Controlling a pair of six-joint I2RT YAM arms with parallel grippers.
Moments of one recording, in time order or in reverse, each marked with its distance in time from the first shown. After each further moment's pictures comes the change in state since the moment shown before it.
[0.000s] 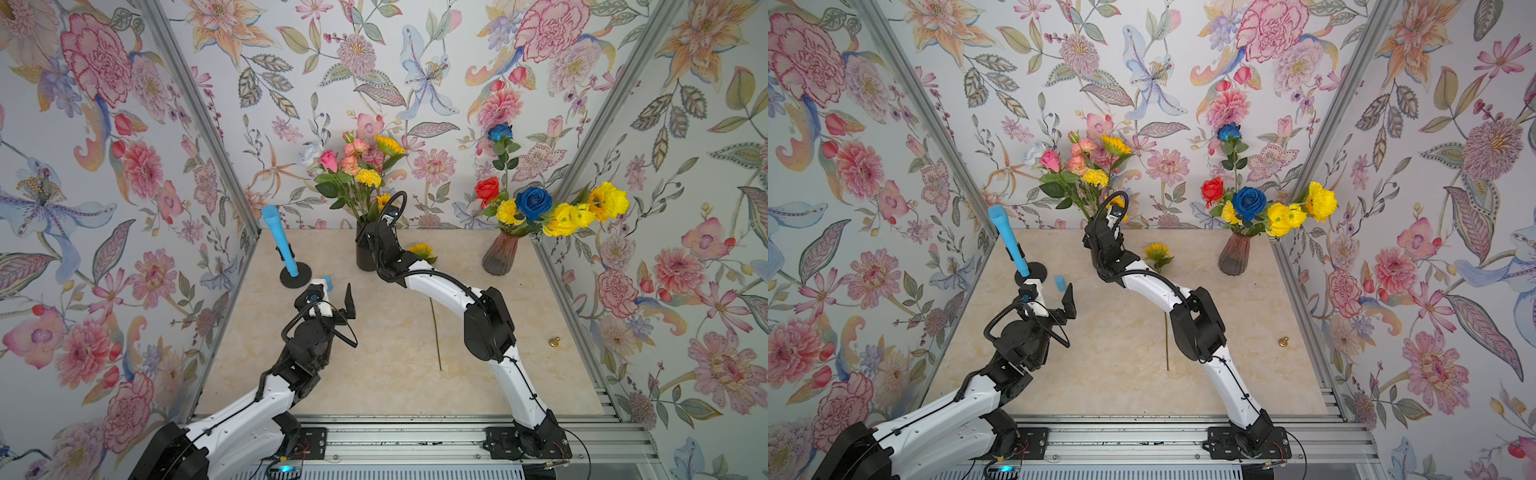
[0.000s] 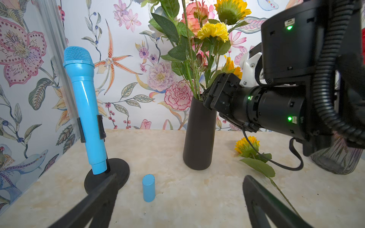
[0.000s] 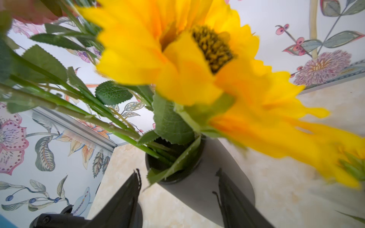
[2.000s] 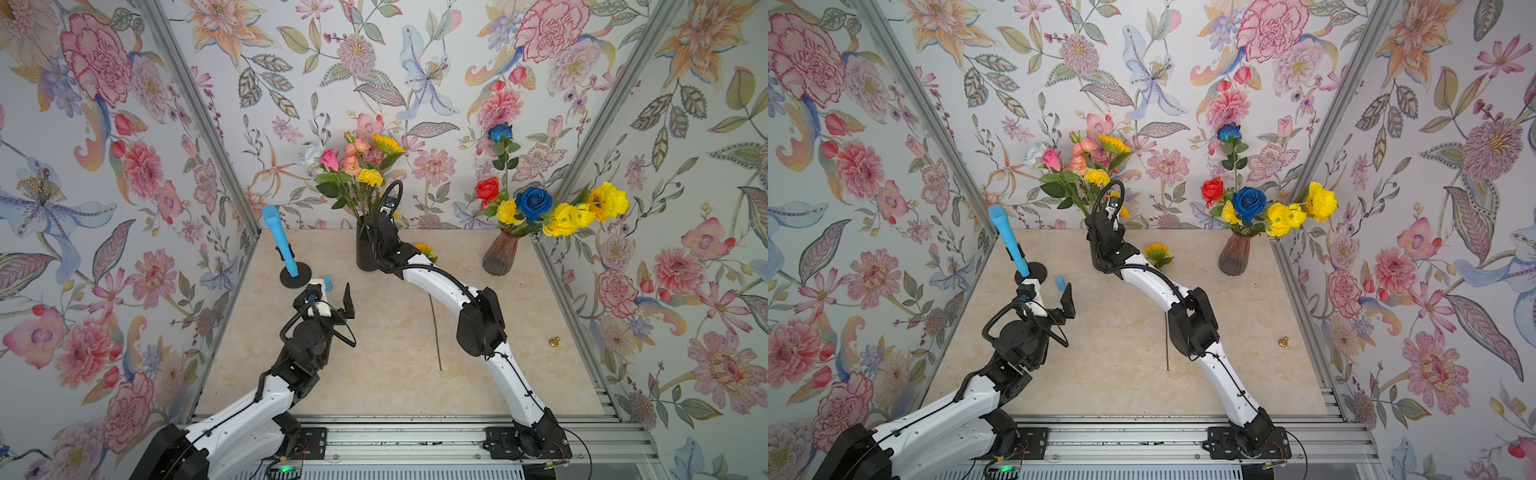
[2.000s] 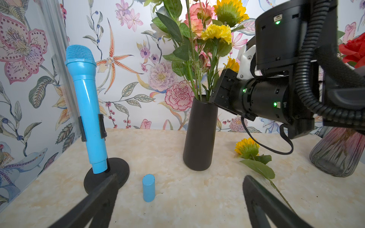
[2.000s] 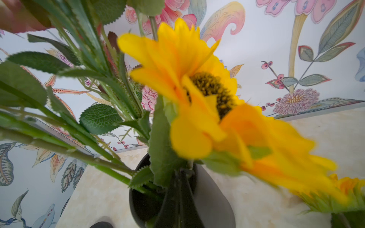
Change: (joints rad) left arm 0.013 -0.006 -0.005 0.001 0.009 -0.015; right arm -0.020 0.098 0.217 -0.099 0.061 -0.148
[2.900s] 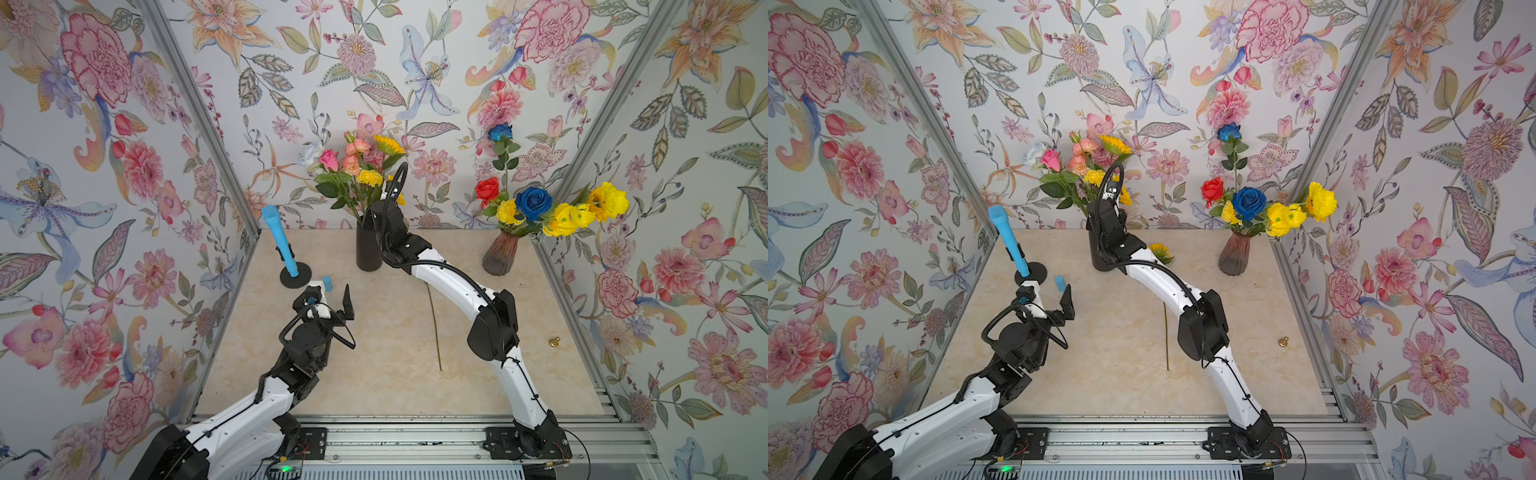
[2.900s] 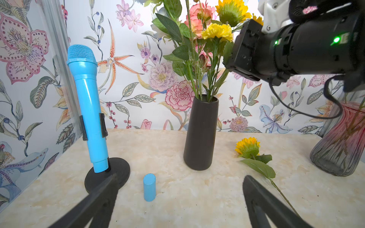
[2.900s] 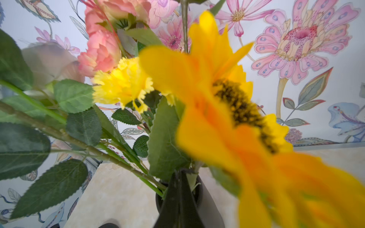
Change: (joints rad) left arm 0.000 -0.006 -0.022 0.026 0.000 0.010; right arm 0.008 -0.152 -0.036 -0.006 0.000 -0.143
